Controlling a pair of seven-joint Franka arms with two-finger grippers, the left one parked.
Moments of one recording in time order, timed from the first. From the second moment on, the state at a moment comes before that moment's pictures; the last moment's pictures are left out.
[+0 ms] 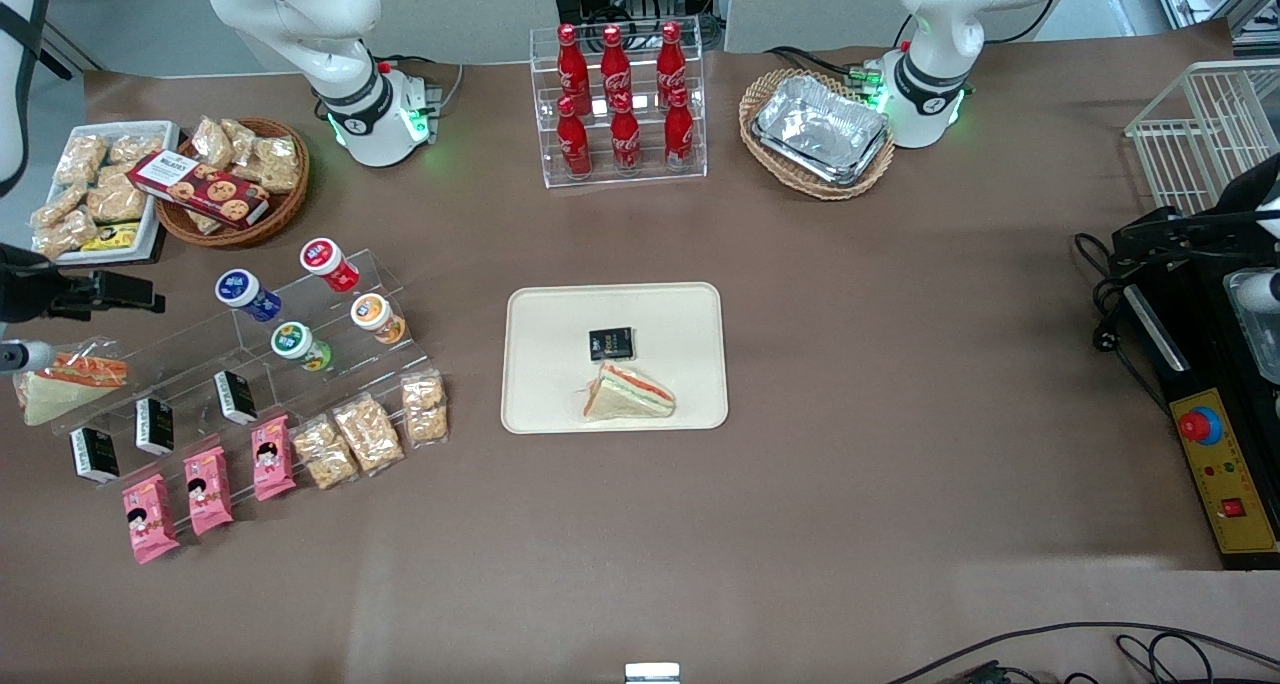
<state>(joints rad) -0.13 0.13 -0.04 -1.56 0.03 1.45 -0.21</state>
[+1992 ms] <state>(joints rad) 0.07 -0.08 -0.03 -2.20 0.05 1.95 -0.03</state>
